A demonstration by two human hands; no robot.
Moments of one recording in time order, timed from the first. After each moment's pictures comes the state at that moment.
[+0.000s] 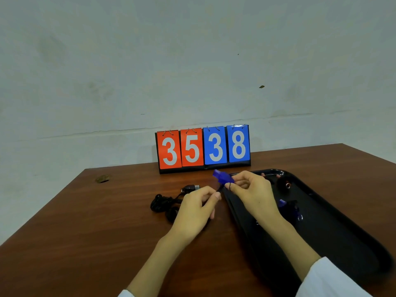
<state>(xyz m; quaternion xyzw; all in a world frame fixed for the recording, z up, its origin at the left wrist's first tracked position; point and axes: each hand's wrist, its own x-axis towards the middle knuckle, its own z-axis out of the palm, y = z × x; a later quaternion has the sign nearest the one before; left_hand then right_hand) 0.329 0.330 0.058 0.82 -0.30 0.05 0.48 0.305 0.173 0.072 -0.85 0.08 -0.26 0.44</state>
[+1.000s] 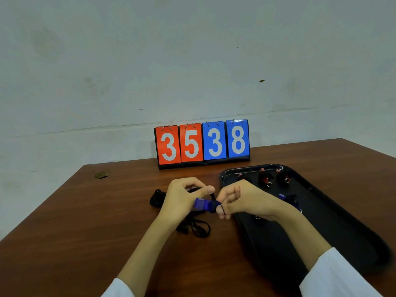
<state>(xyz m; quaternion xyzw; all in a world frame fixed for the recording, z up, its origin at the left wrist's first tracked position) 0.343 0.348 0.070 0.80 -0.26 0.06 0.54 0.288 0.171 0.091 -0.82 -0.15 0.11 0.54</state>
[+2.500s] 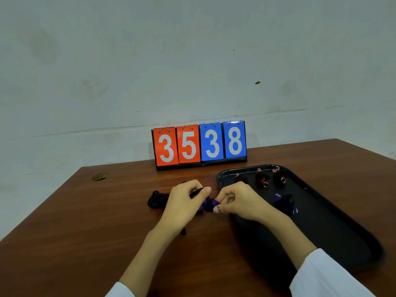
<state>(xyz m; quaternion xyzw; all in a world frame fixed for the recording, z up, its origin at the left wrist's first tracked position) 0.339 0.342 0.060 0.84 -0.26 0.10 0.46 0.302 0.170 0.067 -0.90 -0.07 0.00 0.43</state>
